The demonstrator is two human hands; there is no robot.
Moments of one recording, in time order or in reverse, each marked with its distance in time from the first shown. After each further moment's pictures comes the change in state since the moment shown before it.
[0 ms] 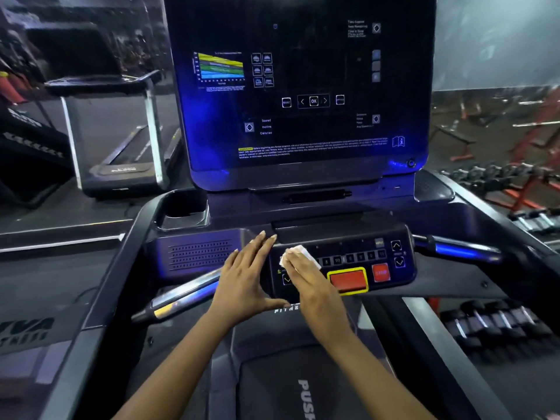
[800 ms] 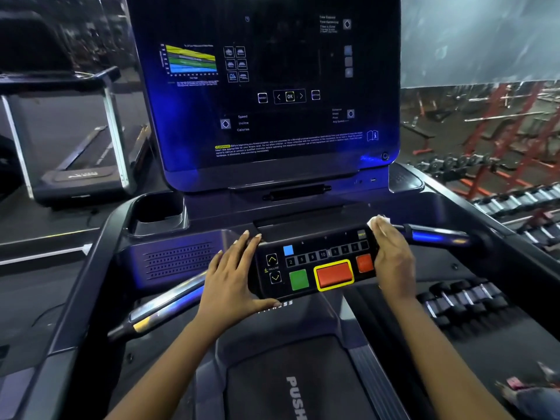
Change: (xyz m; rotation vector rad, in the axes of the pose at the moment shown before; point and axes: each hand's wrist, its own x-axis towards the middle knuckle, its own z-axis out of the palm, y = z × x) left_hand 0.000 -0.004 0.005 0.021 0.052 0.046; right_hand -0.004 0.126 -0.065 -0.236 0.339 0.338
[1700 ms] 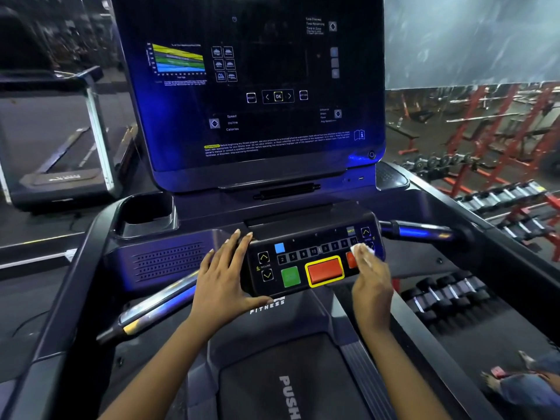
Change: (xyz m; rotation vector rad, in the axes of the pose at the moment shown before) left_hand 0.001 0.000 0.002 0.027 0.016 -0.004; right_hand -0.057 -0.034 0.001 -0.042 0.089 0.156
